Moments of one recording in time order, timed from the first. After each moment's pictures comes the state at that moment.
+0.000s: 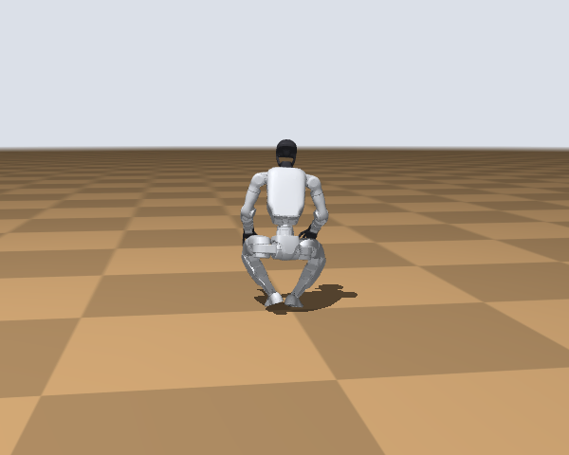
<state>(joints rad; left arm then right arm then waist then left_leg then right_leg) -0.59 0.35 -0.21 0.61 1.07 0.03 0.04 -0.58 -0.41 0.20 0.49 -0.79 0.01 0.07 -0.36 0.04 0.28 -1.52 -0.09 0.38 2.29 -0.70 0.09 -1.52 -0.82 -0.25 2.28 -0.70 -0.26</state>
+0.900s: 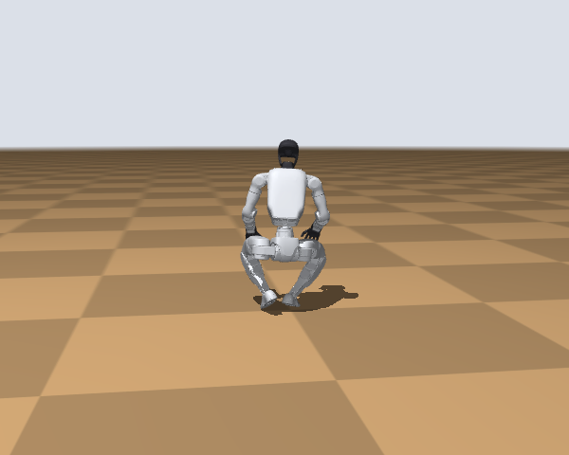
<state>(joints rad) -0.57 0.35 -0.19 0.62 1.06 0.03 0.00 -0.57 -0.40 0.19 0.45 -0.80 0.02 0.19 -0.37 0.03 0.27 -1.54 -0.05 0.27 2.37 -0.60 -0.15 -1.54 -0.78 -0.29 2.29 -0.64 -0.26</state>
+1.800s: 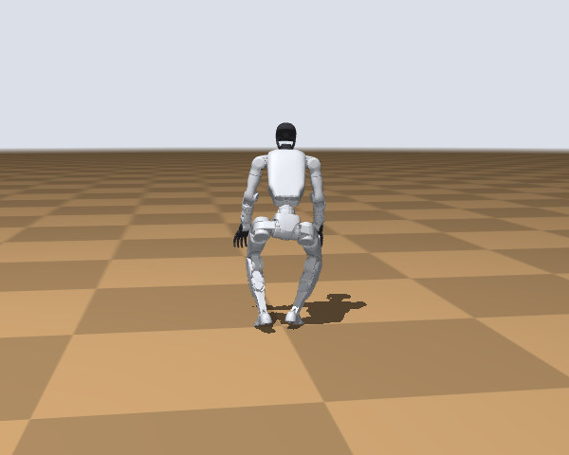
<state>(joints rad) -0.56 0.31 -0.17 1.20 0.83 -0.08 0.53 -0.60 -0.24 0.13 1.15 -0.64 -0.21 -0.25 -0.23 -0.04 0.13 -1.24 -0.04 0.19 1.50 -0.36 -0.03 -1.28 -0.54 -0.35 1.57 -0.35 -0.21</state>
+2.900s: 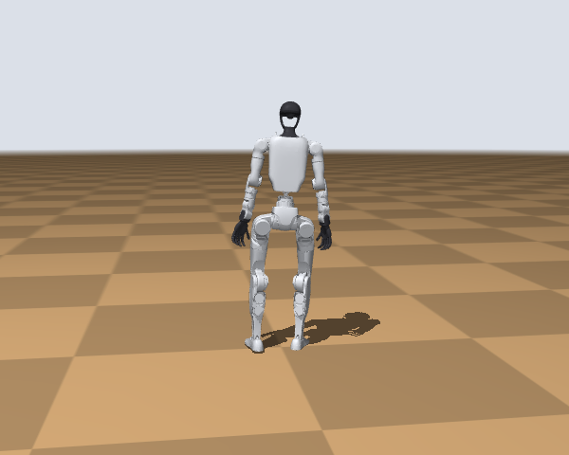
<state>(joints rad) 0.00 0.14 -0.06 1.52 0.84 0.03 0.21 -0.01 -0.18 0.02 1.58 -0.52 -0.16 -0.10 -0.10 0.00 -0.04 -0.18 0.03 0.16 0.18 -0.12 -0.01 -0.23 -0.16 -0.44 0.24 -0.08 -0.05</state>
